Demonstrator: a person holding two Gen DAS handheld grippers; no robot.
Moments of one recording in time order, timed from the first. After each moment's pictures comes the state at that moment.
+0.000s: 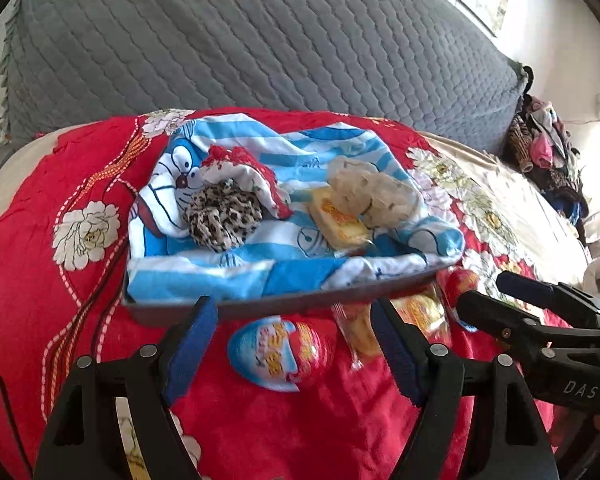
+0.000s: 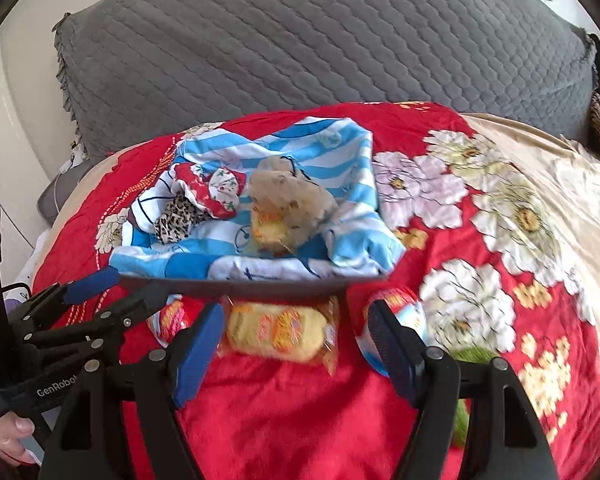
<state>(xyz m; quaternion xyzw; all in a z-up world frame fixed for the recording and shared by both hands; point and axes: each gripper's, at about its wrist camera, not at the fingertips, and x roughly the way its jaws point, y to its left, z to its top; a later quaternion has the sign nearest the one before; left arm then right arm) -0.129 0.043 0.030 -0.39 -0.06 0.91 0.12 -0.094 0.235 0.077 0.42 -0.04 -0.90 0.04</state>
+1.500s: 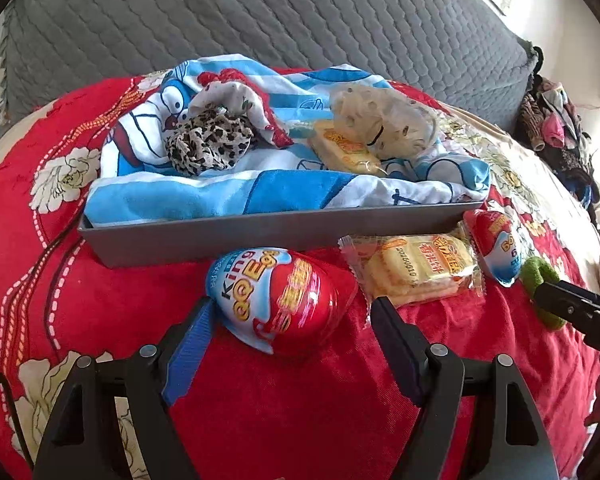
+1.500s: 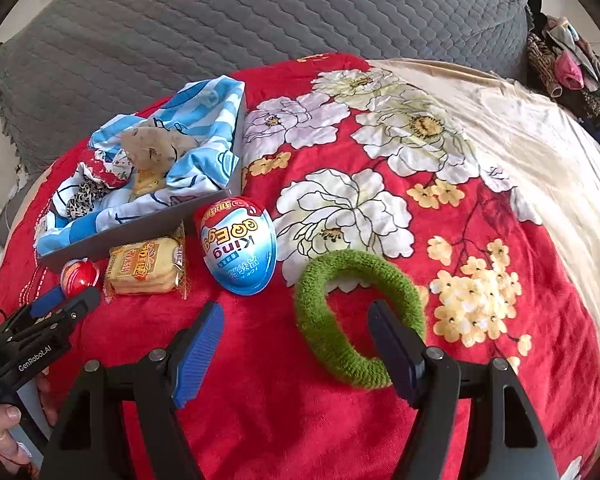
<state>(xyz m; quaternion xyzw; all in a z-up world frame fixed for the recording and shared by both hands) -0.129 0.059 -0.026 -0.42 -0.05 0.90 0.11 -0.054 0.318 0.035 0.46 -0.08 -0.88 -0.06</state>
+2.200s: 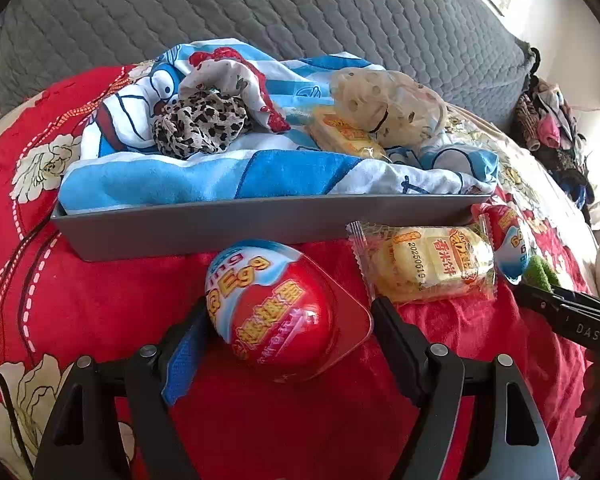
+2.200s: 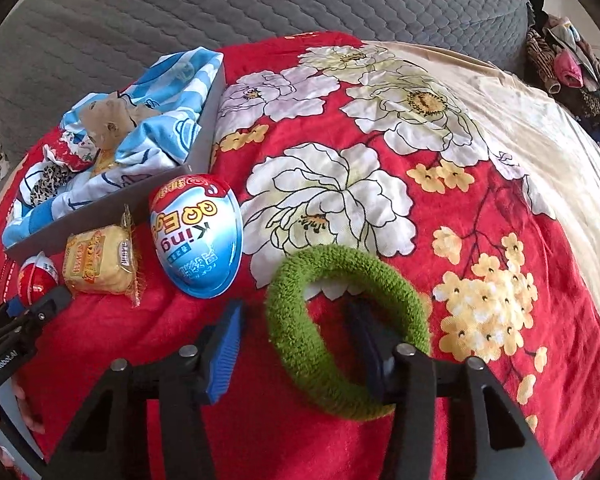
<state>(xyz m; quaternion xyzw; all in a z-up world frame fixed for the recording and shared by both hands) -0.136 0.062 -0.042 -0.43 -0.06 0.89 0.12 -0.073 0.327 0.005 0.48 -0.06 -0.87 -0.08</state>
